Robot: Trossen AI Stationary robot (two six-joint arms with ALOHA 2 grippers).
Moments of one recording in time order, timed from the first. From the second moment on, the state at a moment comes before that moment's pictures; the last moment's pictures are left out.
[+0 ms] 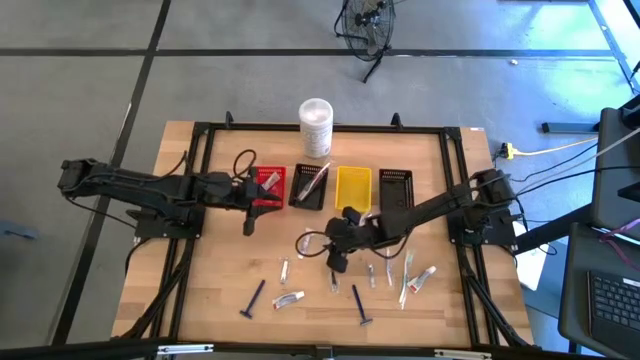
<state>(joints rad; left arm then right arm) -0.02 0.84 0.46 0.06 -0.09 -0.05 0.28 1.86 1.08 -0.13 0.27 0.53</state>
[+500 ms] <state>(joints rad) -0.02 0.84 0.46 0.03 -0.09 -0.07 0.28 1.92 1.09 -0.17 0.30 0.62</state>
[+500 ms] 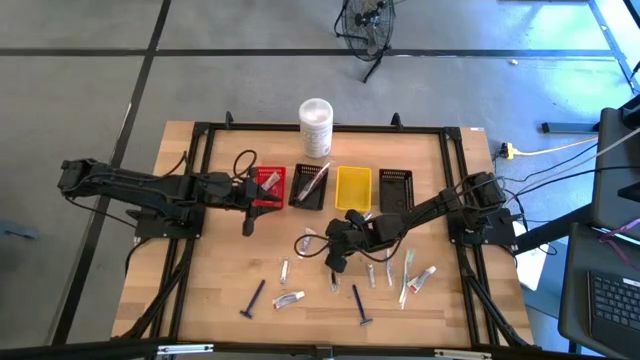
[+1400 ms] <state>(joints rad) -0.02 0.84 0.46 0.02 -0.09 -0.07 0.28 1.98 1.09 -0.16 0.31 0.62</state>
